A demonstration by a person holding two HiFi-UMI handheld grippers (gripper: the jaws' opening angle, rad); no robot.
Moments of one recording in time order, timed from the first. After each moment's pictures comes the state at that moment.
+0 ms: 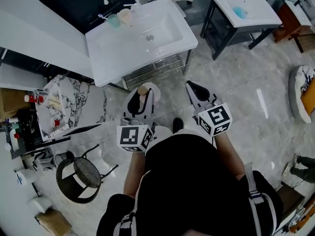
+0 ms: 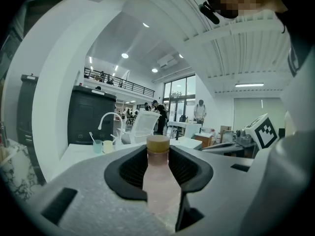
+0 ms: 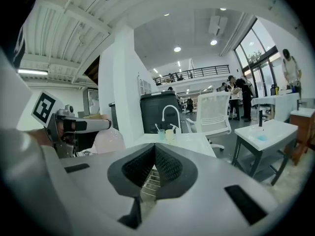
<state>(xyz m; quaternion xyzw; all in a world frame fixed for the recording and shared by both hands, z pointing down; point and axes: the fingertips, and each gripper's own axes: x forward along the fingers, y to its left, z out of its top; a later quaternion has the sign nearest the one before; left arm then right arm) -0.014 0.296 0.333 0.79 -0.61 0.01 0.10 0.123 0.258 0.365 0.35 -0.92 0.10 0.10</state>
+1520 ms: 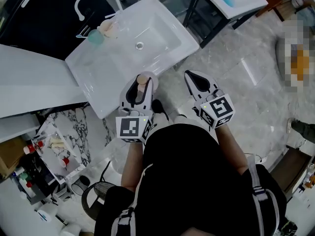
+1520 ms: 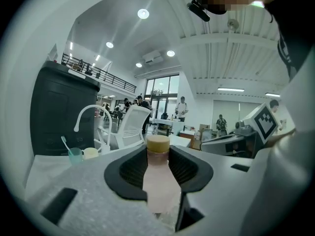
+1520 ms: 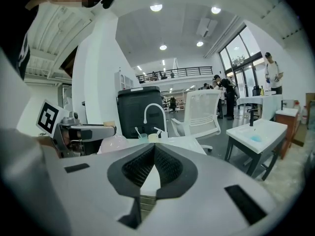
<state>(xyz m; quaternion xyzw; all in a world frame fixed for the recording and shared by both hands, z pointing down) -0.098 0.110 0.362 0.87 -0.49 0.02 0.10 0.035 0.111 0.374 0.45 -0.88 0.12 0.11</state>
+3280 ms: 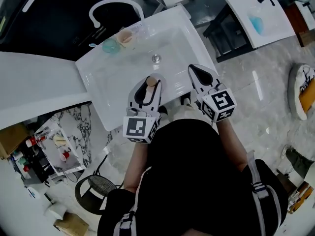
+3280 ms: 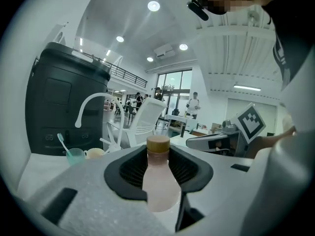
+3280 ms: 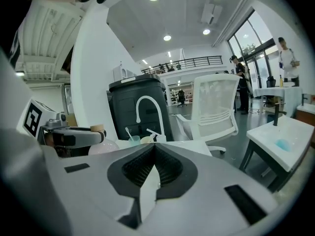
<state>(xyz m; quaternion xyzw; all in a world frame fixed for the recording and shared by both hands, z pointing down) -0.116 -0.028 0.390 0.83 -0.54 0.03 0.14 0.000 -0.076 0.402 0.40 -0.90 0.15 0.14</state>
